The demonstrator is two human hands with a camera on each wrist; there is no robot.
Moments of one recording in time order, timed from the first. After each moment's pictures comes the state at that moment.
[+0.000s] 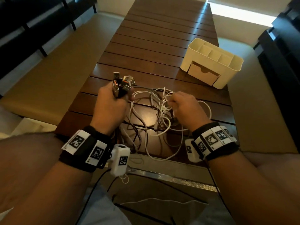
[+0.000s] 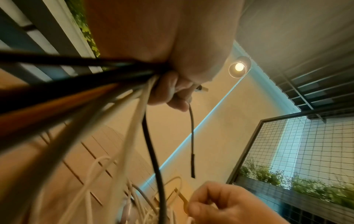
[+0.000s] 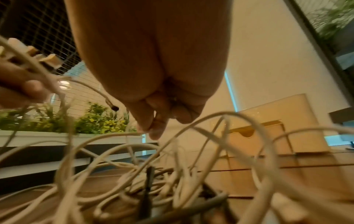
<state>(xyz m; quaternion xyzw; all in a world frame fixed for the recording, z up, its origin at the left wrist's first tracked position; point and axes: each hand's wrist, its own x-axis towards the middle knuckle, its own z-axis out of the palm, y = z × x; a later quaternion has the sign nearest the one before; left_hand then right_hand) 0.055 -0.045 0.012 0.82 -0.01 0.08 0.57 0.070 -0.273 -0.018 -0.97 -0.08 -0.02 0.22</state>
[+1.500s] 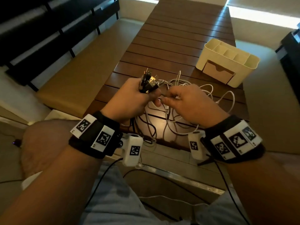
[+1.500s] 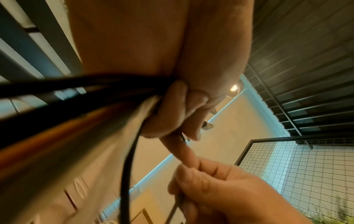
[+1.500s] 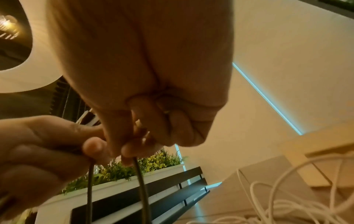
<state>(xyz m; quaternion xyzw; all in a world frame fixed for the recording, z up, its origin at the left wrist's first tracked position) 0.003 -0.031 0.062 0.82 -0.14 -0.09 0.55 0.007 -0.220 0.065 -0.94 -0.18 0.06 0.27</state>
